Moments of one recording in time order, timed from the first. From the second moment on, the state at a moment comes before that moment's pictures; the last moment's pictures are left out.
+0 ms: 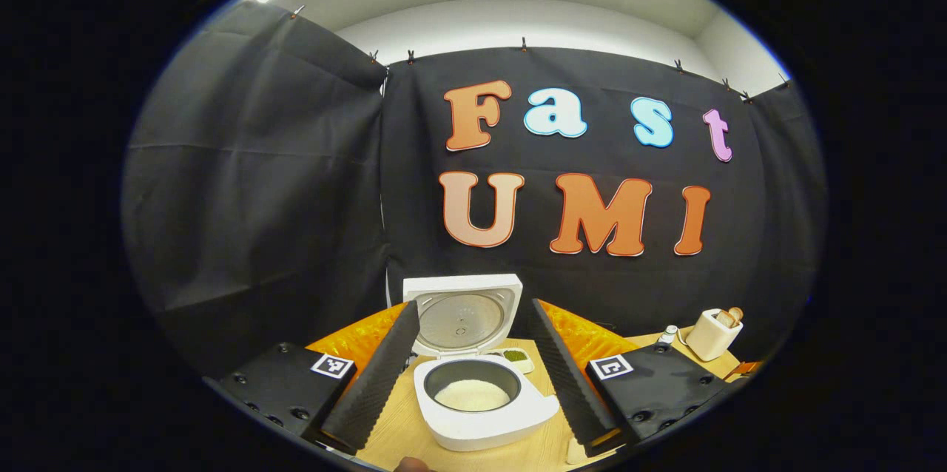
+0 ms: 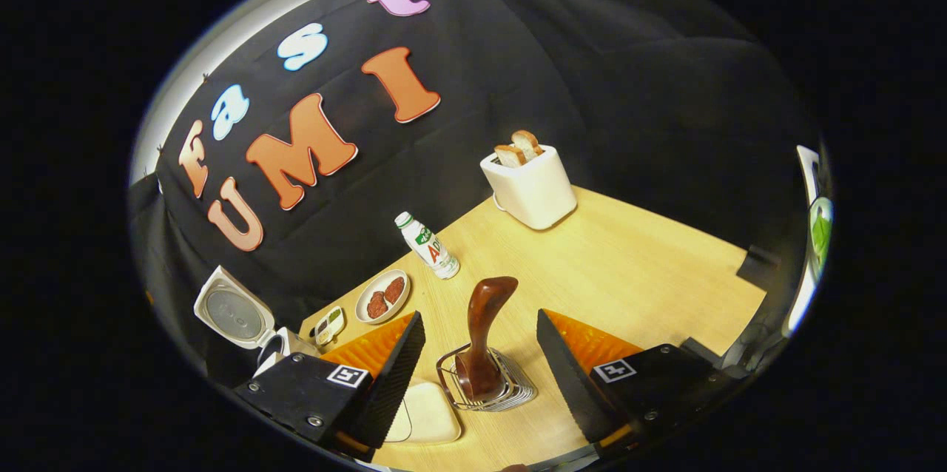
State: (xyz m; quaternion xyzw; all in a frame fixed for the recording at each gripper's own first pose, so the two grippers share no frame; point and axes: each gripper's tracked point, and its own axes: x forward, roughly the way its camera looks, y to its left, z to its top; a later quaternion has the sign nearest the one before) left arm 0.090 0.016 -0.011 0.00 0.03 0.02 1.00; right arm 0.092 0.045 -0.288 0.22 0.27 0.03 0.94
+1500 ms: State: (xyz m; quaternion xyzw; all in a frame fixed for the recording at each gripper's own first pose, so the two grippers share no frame) left arm 0.096 0.049 -0.042 -0.01 0.06 0.02 1.00; right arm 0.117 0.086 -0.256 0.13 0.25 0.03 0.96
